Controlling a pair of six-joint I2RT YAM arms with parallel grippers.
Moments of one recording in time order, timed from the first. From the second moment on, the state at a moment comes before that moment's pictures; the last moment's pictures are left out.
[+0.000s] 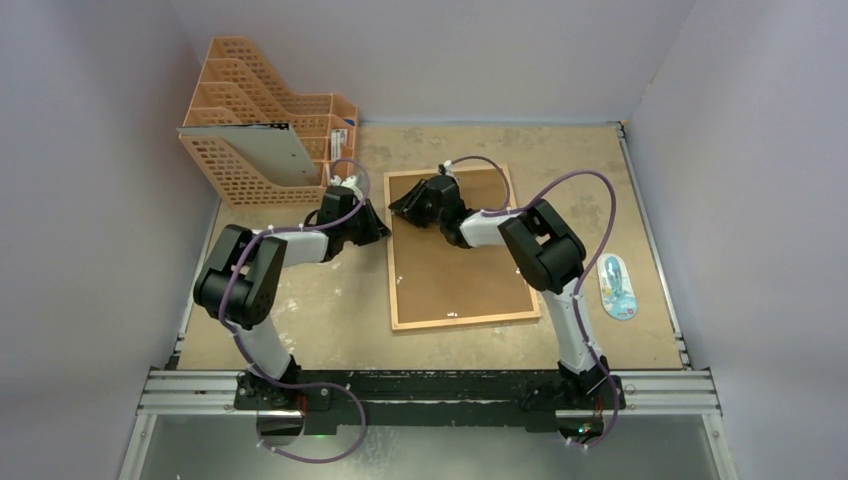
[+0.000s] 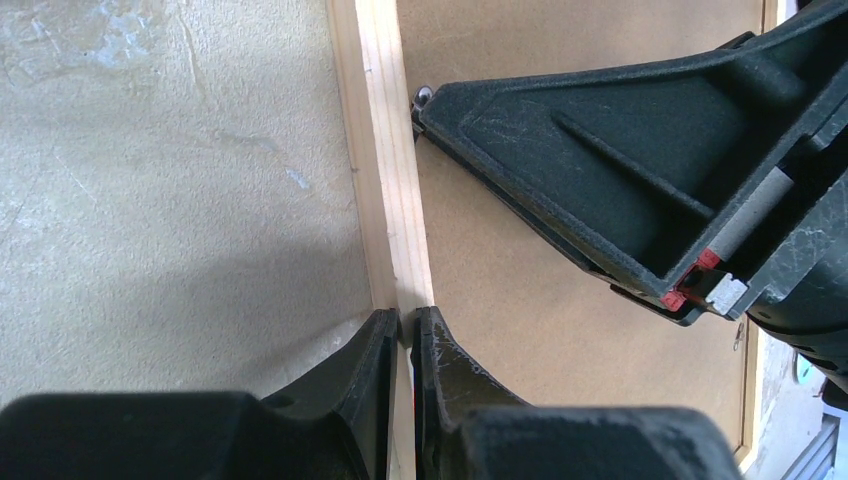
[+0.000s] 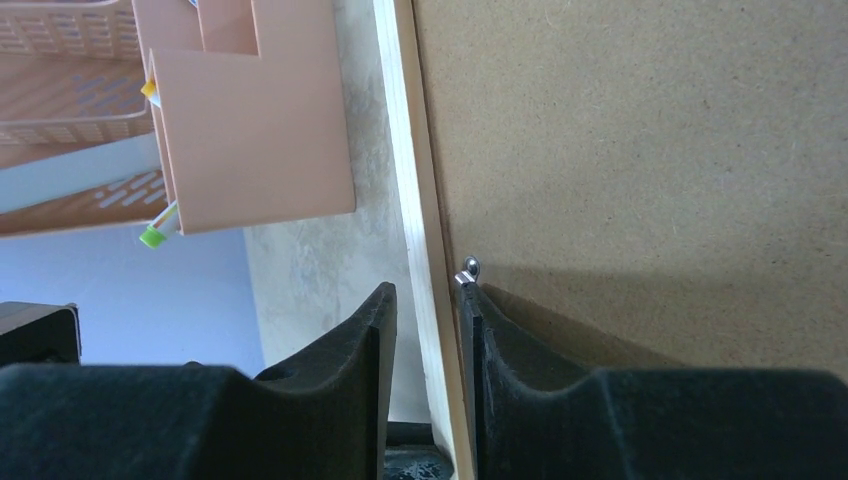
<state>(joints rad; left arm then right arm) -0.33 1.76 0.82 0.26 0.23 -0.61 0.63 2.23 1.33 0.43 -0.10 1.14</state>
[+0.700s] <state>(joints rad) -0.33 1.77 0.82 0.28 0.24 -0.61 0.64 2.23 1.29 0.51 -0.09 1.23</state>
